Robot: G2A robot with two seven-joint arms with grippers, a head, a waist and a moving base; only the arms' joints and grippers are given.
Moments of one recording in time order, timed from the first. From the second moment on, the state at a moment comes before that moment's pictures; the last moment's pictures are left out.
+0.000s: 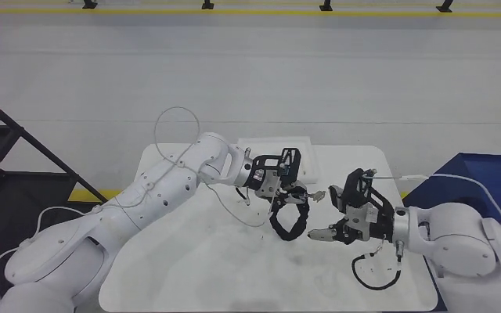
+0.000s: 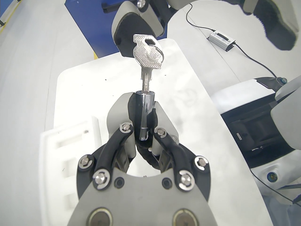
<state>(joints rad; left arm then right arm) 0.37 -1.15 -0.36 -1.28 0.75 -1.01 -0.20 -1.38 -0.92 1.53 -2.11 -0.29 -0.60 1.15</state>
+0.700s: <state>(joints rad) 0.28 -1.12 -0.20 -1.28 0.57 -1.01 -0.24 -1.32 -0.87 1.46 -2.15 -0.75 -0.98 0.82</state>
